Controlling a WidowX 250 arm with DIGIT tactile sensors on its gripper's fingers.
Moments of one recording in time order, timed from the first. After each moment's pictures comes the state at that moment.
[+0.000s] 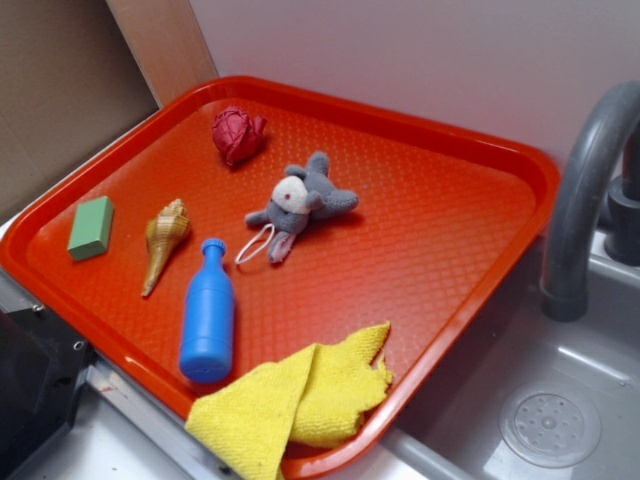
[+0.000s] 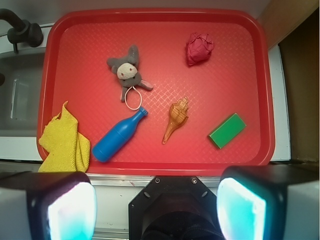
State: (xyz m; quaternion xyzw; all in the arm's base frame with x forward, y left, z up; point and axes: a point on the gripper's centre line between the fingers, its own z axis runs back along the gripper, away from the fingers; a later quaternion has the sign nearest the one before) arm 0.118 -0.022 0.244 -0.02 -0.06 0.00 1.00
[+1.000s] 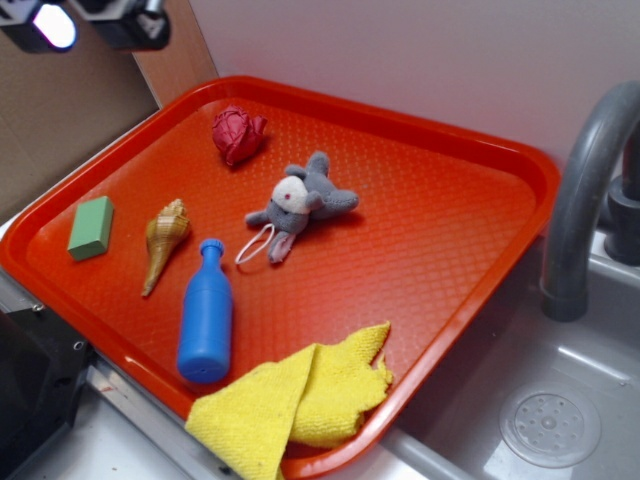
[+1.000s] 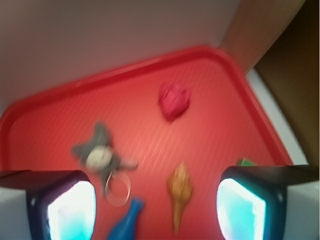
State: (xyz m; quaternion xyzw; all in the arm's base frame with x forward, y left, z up) arm 0.208 -0.018 0.186 0.04 -0.18 0.19 0.96
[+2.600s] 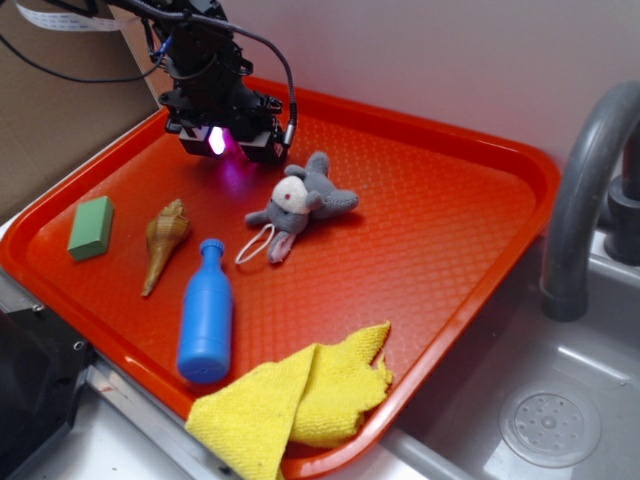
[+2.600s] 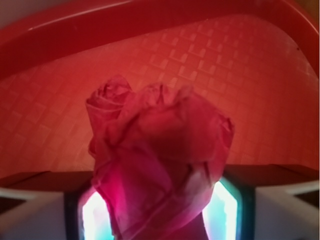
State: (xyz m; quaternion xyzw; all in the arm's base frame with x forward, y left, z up) arm 0.290 0.029 0.025 0.05 -0.11 0.18 0.98
